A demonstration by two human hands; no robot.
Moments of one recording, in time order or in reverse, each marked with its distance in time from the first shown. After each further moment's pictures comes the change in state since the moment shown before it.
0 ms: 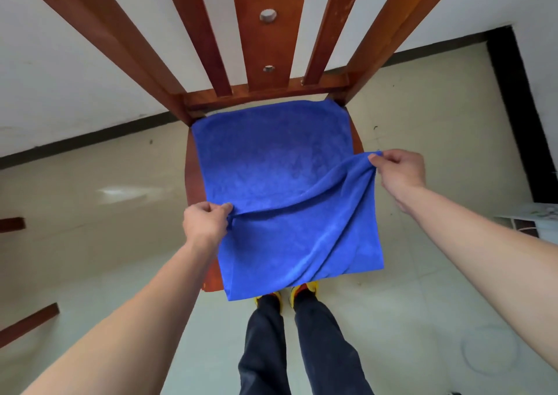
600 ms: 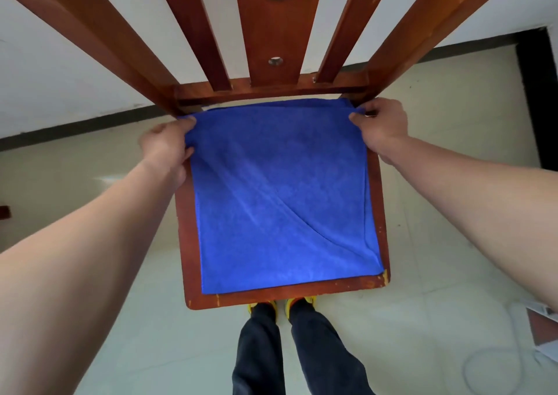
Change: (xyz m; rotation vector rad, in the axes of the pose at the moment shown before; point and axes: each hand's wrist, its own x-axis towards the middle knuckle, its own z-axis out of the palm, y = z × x) left_hand 0.084 0.112 -0.002 -0.473 0.029 0.038; right_hand 0.081 -0.062 0.067 -0.248 -0.064 -0.302
